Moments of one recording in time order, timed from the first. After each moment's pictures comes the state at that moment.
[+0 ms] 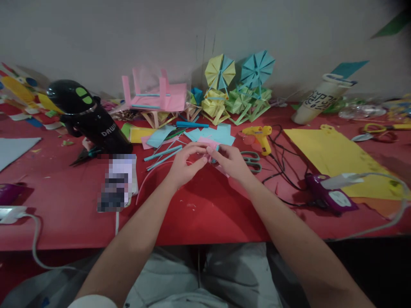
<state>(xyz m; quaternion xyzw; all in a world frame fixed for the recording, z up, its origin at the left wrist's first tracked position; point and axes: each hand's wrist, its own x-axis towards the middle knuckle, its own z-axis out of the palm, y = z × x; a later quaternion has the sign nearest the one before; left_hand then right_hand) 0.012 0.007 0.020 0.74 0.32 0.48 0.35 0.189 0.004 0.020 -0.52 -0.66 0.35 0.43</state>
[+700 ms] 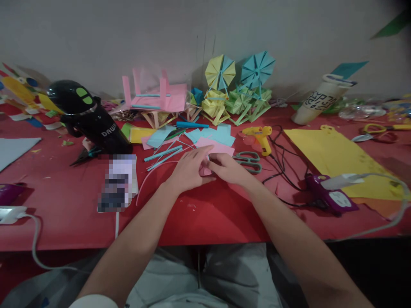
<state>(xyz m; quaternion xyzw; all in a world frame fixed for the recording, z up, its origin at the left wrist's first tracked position) 0.013 0.005 0.006 0.86 0.37 0.30 0.16 0.189 0.001 0.016 -0.47 -0.75 0.35 0.29</state>
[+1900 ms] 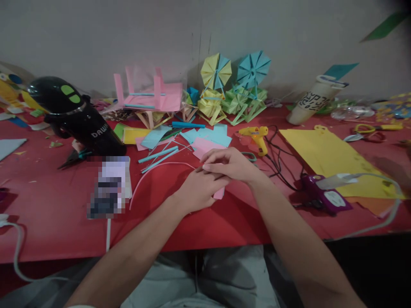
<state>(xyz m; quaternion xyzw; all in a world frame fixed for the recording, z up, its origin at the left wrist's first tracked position) 0.039 -0.030 0.016 0.95 0.27 0.14 0.05 0.205 0.000 0.041 -0.37 -0.73 0.46 0.35</state>
